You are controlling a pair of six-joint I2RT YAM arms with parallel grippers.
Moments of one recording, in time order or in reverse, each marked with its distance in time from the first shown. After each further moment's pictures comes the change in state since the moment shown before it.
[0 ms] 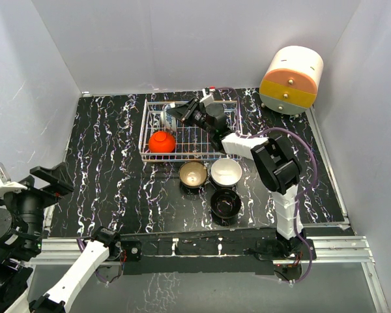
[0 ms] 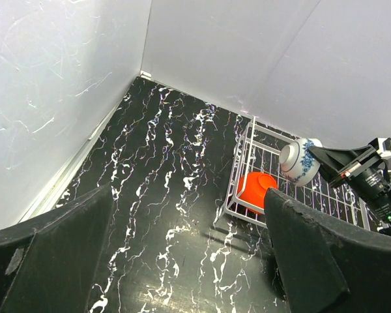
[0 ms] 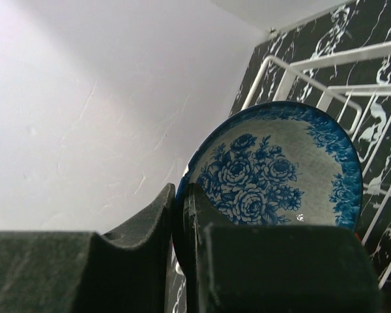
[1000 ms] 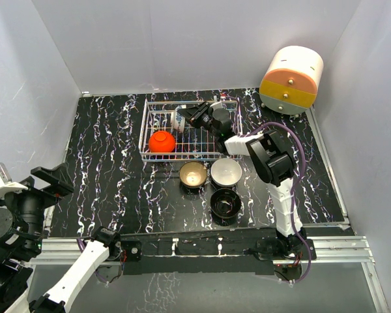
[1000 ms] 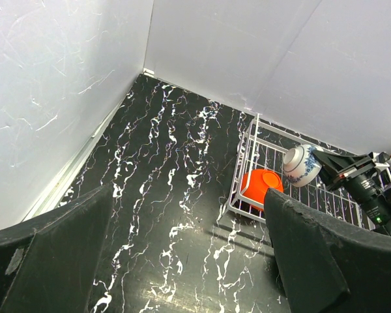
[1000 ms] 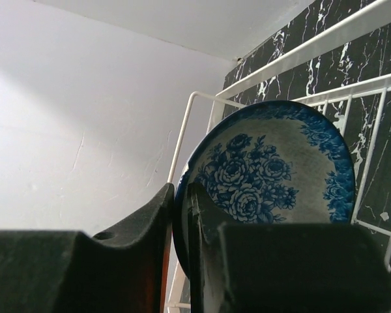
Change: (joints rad) left arm 0.000 0.000 0.000 -0.013 -0.003 0.003; right arm -0.084 0.143 -0.016 0.143 0.068 0.156
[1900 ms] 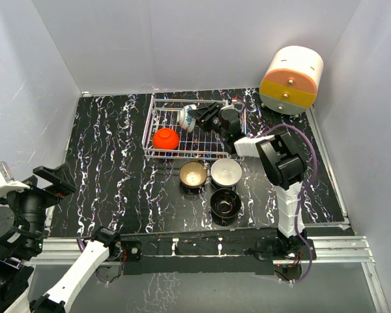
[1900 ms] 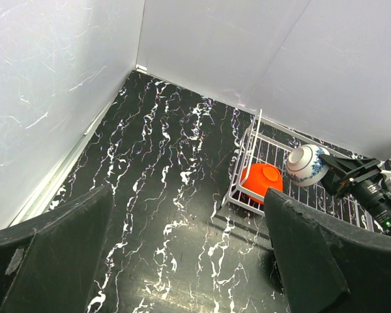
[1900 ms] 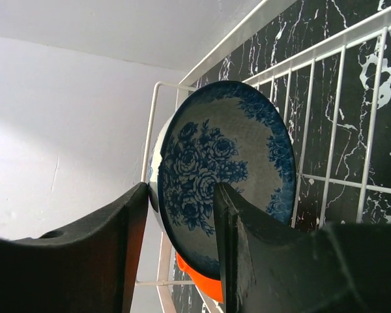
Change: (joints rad) left arm 0.000 0.001 -0.009 0.003 0.023 -0.015; right arm -0.060 -0.113 -0.146 -0.099 0.031 -0.005
